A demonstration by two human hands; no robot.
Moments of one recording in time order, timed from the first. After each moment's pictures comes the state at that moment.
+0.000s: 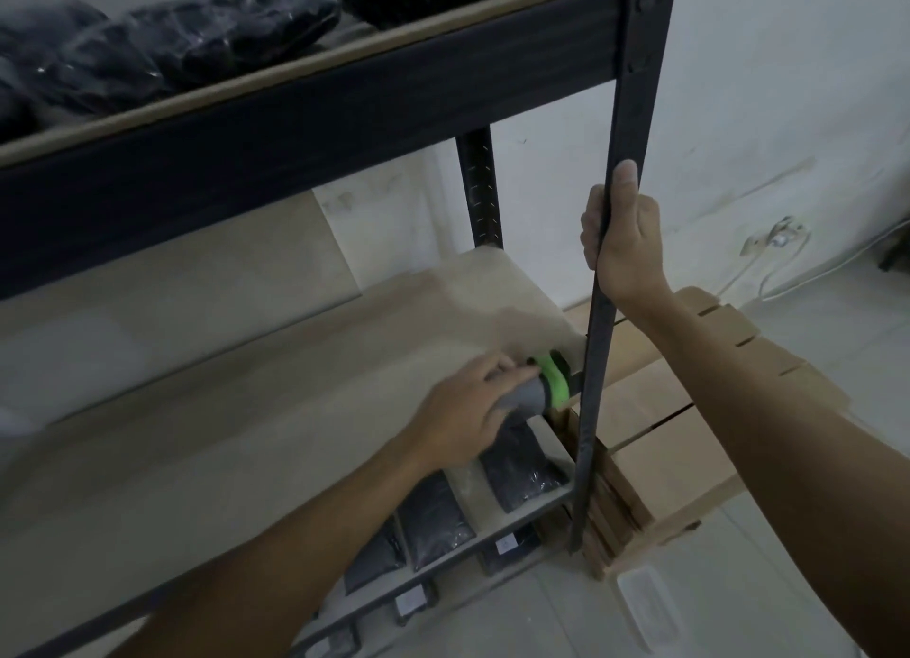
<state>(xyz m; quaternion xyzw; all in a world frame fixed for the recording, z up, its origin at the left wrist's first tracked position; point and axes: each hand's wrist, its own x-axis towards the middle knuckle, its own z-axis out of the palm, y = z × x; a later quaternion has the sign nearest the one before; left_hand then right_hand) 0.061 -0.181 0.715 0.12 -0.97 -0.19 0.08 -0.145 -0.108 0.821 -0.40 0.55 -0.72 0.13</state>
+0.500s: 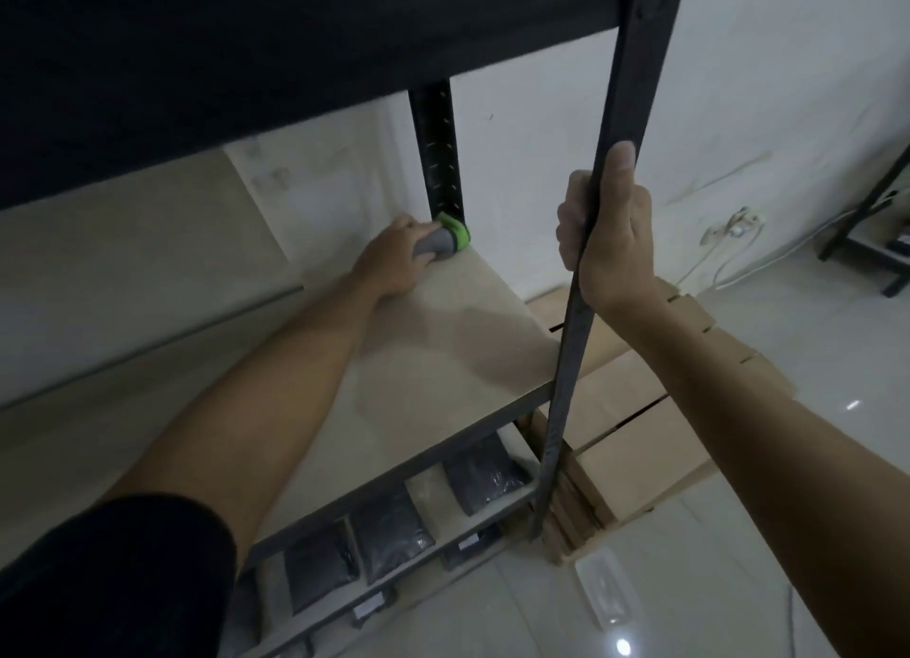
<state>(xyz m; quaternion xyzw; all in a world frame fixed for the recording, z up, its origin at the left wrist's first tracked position) -0.059 -0.379 0.718 0.28 -0.94 -0.13 0.14 -0.152 -0.116 0.815 -0.40 0.55 -0.72 0.13</state>
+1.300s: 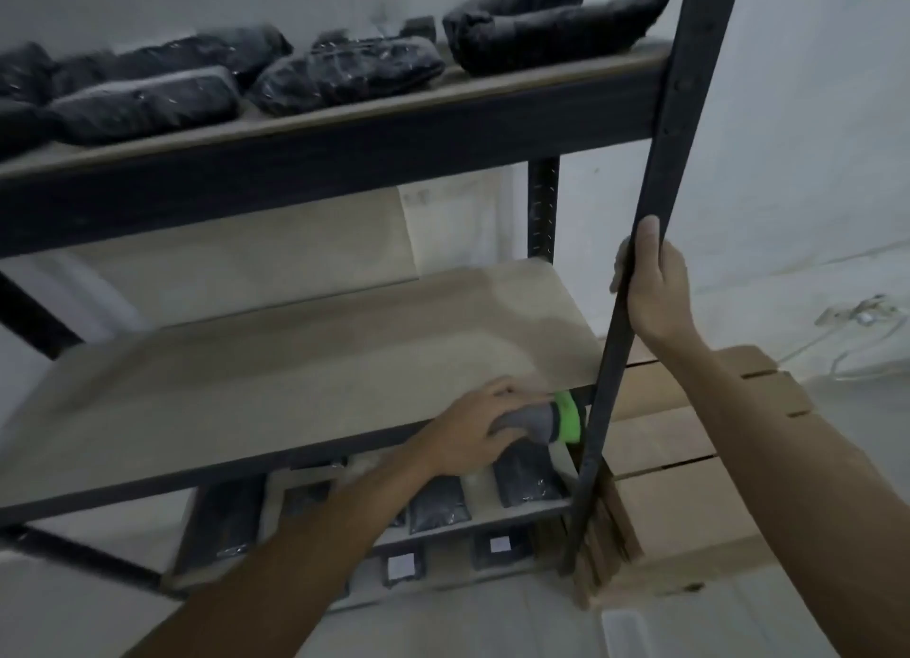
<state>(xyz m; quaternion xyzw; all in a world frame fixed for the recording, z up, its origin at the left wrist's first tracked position) 0.086 -0.132 0.721 0.17 -0.92 -0.33 0.14 -0.155 -0.088 0.818 -0.44 0.63 -0.63 0.13</state>
